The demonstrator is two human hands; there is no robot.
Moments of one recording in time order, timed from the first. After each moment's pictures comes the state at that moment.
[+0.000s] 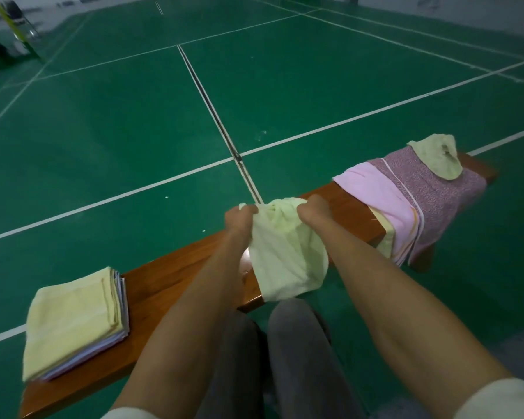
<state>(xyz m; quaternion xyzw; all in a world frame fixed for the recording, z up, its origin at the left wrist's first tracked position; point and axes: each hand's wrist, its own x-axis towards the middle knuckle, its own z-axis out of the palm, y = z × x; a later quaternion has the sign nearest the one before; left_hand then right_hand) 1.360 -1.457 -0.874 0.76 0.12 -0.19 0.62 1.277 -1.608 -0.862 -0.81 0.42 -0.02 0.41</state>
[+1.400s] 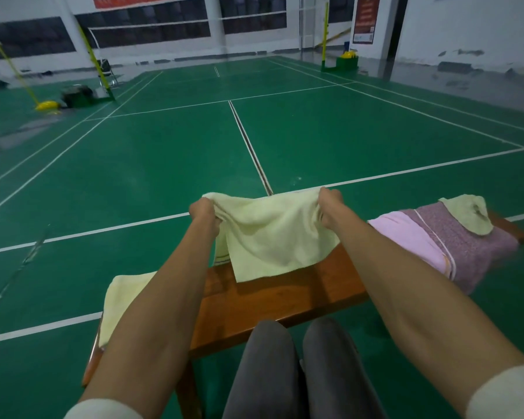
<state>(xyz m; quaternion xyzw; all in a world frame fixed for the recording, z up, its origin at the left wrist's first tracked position) 1.414 -1.290 -0.743 0.61 0.22 -0.06 0.76 1.299 -1.525 -0.734 -0.61 0.38 -0.15 0.68</state>
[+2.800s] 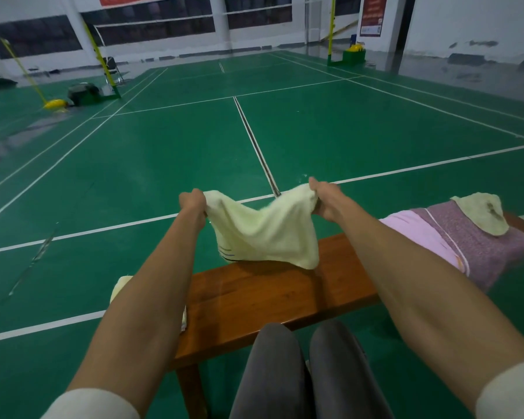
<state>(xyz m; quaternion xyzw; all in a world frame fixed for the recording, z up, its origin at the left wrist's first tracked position) 1.465 -1.258 -0.742 0.71 0.16 -0.03 0.68 1.331 -1.532 -0.735 -0.60 0.31 -0.07 0.74</state>
